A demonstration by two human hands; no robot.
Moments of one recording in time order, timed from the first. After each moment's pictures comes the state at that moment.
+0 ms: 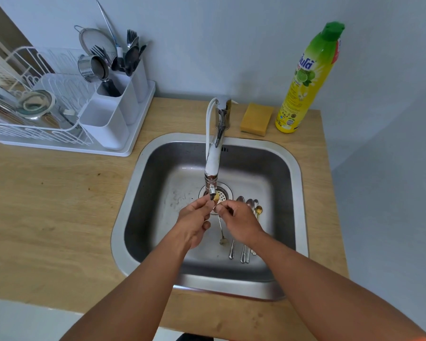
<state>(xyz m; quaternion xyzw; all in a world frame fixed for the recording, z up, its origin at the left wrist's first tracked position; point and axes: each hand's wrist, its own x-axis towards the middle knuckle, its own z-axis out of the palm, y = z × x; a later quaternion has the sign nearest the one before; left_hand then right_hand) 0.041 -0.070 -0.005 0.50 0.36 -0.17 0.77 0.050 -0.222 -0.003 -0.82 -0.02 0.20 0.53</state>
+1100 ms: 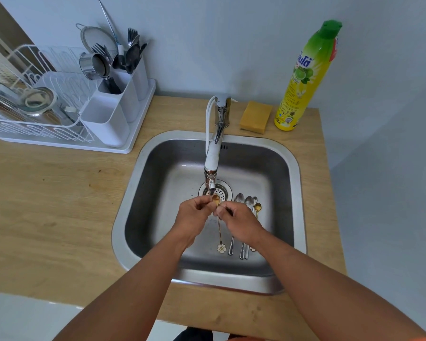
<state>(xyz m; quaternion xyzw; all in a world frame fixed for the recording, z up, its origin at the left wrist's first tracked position) 0.031 -0.068 0.006 0.67 0.23 -0.13 0.69 0.042 -0.227 -0.002 -0.81 -0.03 0.24 0.53</state>
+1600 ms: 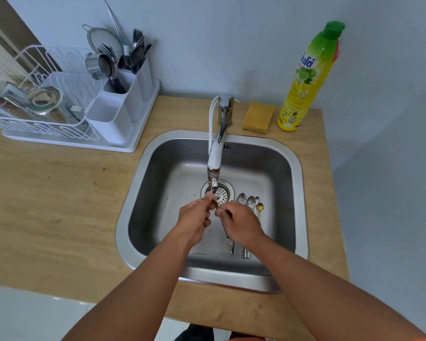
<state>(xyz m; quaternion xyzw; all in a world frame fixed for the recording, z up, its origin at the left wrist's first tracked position) 0.033 -0.076 0.014 0.52 0.40 -0.13 0.74 0.034 -0.222 -0.003 -0.90 -0.10 0.14 0.41</state>
